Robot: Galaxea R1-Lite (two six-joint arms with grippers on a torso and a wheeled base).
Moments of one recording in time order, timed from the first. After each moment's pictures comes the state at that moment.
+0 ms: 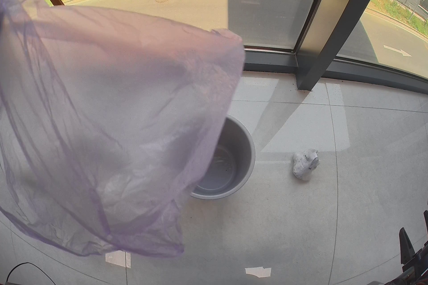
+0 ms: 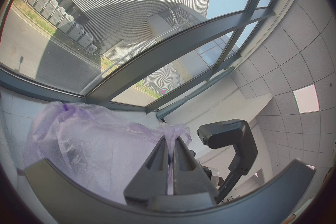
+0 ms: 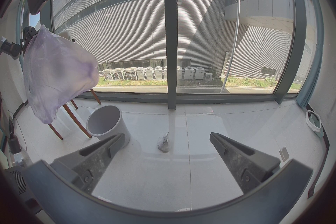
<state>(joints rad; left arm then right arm) -0.11 1.05 -0.95 -0.62 -1.25 -0.90 0.00 0.02 -0.02 0.00 0.02 0.02</state>
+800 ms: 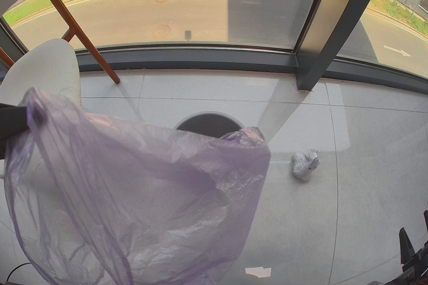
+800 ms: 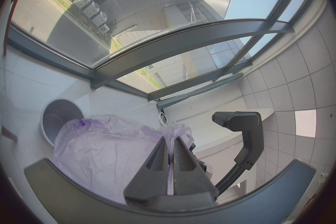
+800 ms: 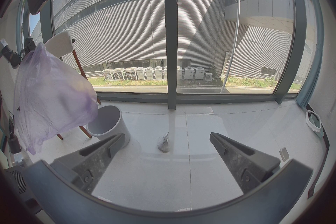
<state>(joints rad) -0.11 1.06 -0.73 -0.63 -1.28 -0.88 0.00 0.02 -0.02 0.00 0.02 0.02</state>
